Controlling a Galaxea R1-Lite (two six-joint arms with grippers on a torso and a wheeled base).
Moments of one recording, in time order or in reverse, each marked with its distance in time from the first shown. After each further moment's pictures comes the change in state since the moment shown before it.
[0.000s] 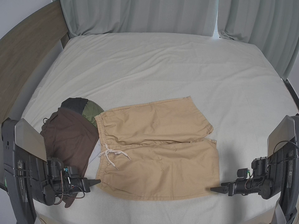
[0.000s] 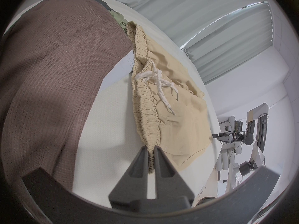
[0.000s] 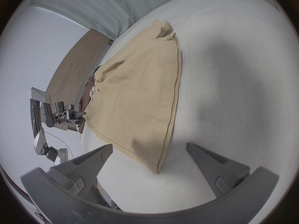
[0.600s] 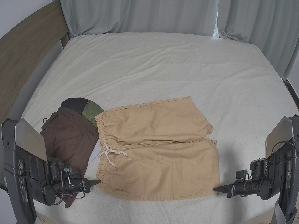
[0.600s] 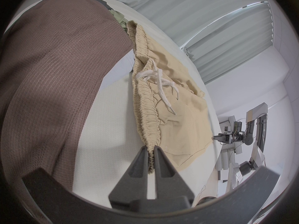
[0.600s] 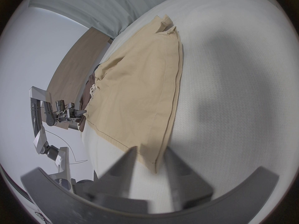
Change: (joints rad) left arm 0.000 0.004 0.000 0.000 0.000 0.003; right arm 0.009 0.026 -0.002 0.002 0.010 -0.003
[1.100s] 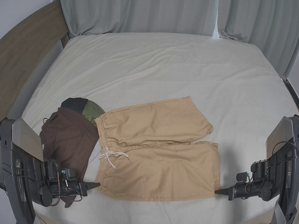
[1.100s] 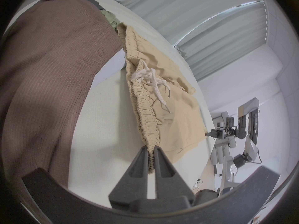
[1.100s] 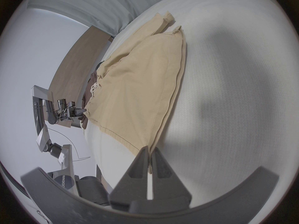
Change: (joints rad) left arm 0.029 -0.019 0.048 0.000 -0.101 0.070; right arm 0.000 -0.004 0.041 -0.002 0.021 -0.016
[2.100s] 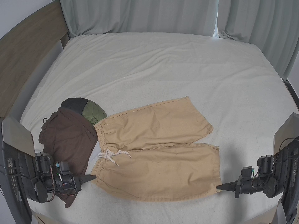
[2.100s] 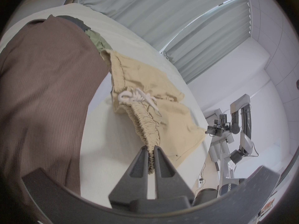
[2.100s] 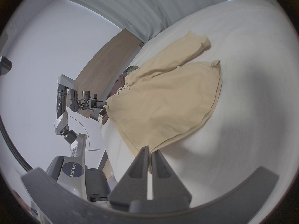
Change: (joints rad) left arm 0.064 -0.089 -0.011 0.002 -0.109 0.058; right arm -0.068 -0.081 0.001 0.000 0.254 -0.186
